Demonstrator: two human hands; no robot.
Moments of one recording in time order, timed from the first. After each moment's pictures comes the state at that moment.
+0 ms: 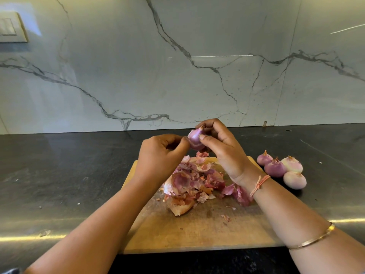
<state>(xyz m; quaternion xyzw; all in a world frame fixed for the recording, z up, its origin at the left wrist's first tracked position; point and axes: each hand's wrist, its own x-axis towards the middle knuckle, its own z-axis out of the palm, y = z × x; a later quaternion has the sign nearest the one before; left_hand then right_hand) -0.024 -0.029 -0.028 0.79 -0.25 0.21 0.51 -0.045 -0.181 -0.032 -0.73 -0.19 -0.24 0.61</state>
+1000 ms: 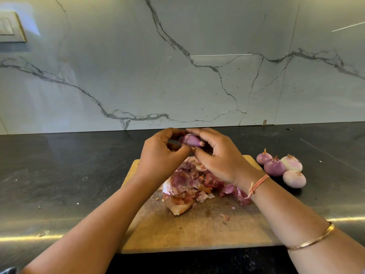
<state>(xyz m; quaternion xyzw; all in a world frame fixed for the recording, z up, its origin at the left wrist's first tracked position) -0.026 -0.031 -0.027 0.77 -0.28 0.17 0.55 -0.055 -0.180 -0.033 -0.85 -0.19 -0.28 0.41</state>
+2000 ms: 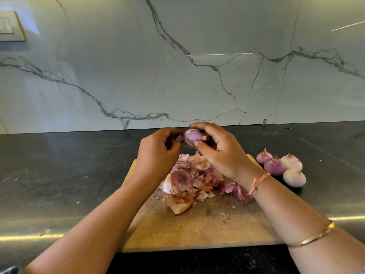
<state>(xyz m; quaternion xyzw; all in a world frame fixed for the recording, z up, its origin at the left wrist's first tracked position) -0.015 -0.029 -0.031 0.80 -0.24 0.25 0.49 -0.052 -0.183 -0.031 -0.84 -0.17 -0.30 0.42</state>
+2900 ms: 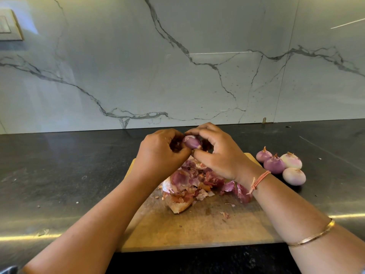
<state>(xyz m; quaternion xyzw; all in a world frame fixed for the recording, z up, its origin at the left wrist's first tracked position) -0.014 -0.028 -0.032 0.81 -0.30 0.31 0.39 -0.056 -0.181 -0.028 -0.87 -0.17 -0.25 0.40</state>
